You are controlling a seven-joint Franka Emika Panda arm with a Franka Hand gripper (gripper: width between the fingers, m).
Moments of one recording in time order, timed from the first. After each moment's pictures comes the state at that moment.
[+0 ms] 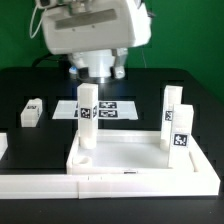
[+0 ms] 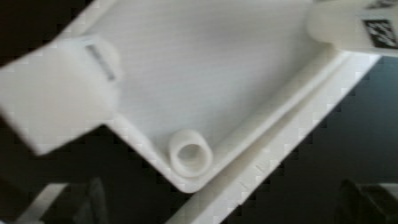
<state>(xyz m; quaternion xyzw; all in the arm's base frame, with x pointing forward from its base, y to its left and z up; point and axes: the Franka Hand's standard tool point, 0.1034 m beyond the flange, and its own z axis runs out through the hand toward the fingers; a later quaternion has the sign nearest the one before) 0.552 -0.056 0.155 -0.95 0.31 -0.04 0.10</state>
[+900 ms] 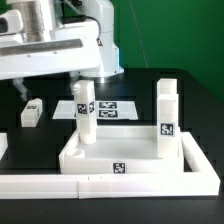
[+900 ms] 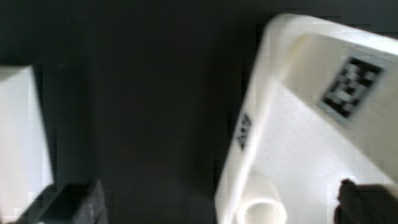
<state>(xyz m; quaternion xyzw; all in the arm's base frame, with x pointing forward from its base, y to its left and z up) 0.511 -0.122 0.104 -1.00 -0.04 -0.05 0.05</state>
